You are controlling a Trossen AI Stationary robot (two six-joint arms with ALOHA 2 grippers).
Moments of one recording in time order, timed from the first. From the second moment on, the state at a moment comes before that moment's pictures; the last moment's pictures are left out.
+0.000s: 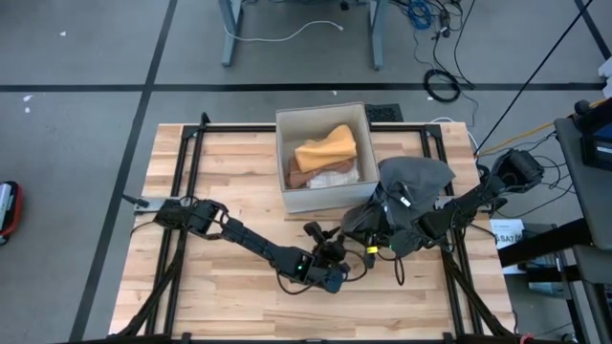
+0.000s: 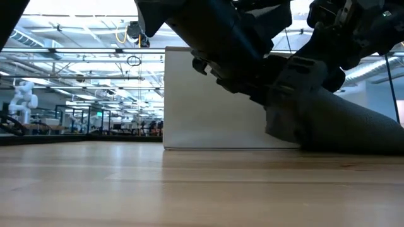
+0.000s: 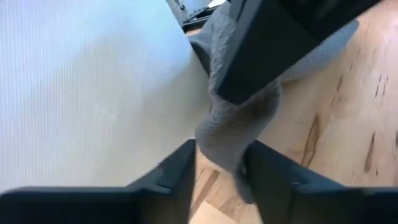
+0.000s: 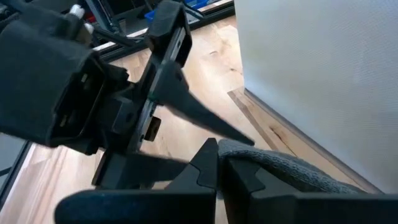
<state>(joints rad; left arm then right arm) -0.38 2.30 1.64 -0.10 -1.10 -0.25 0.51 1.34 0.45 0.43 0.66 0.62</state>
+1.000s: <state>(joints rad) -0.47 2.30 1.64 -0.74 -1.24 -0.20 0.64 1.34 0.45 0.31 0.60 0.51</state>
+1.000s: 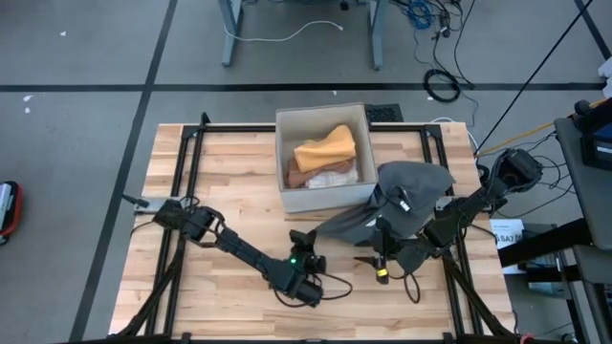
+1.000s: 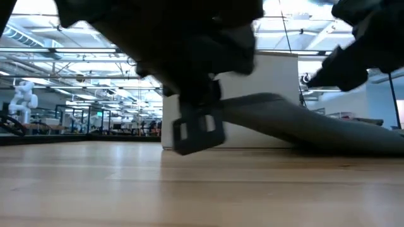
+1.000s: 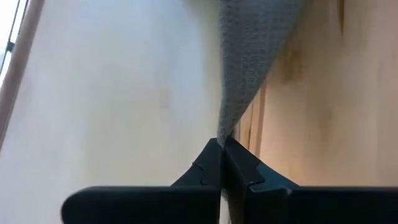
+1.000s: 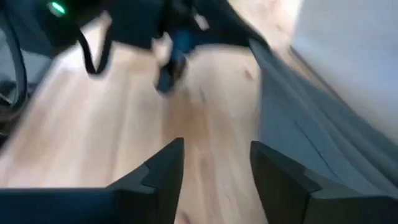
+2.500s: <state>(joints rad) -0.56 2.30 1.64 -1.39 -1.03 -0.78 0.62 1.34 0.45 -0.09 0.39 0.88</state>
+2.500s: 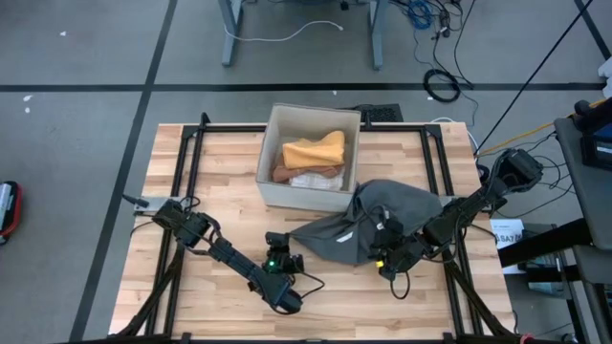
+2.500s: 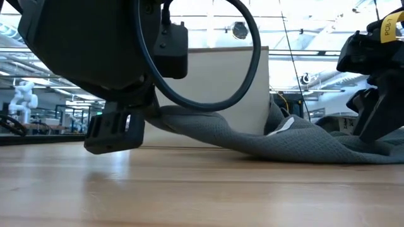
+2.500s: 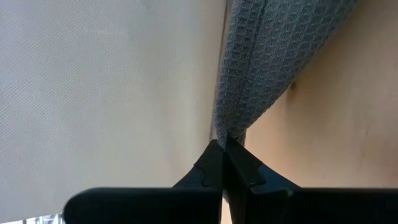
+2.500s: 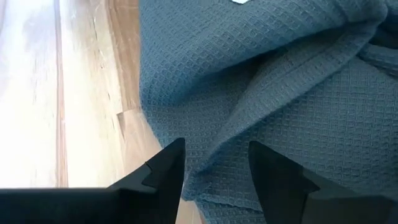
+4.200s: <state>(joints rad) -0.45 2.22 1.64 -0.14 -0.90 0.47 0.82 0.67 0.45 -0.04 0.41 0.19</state>
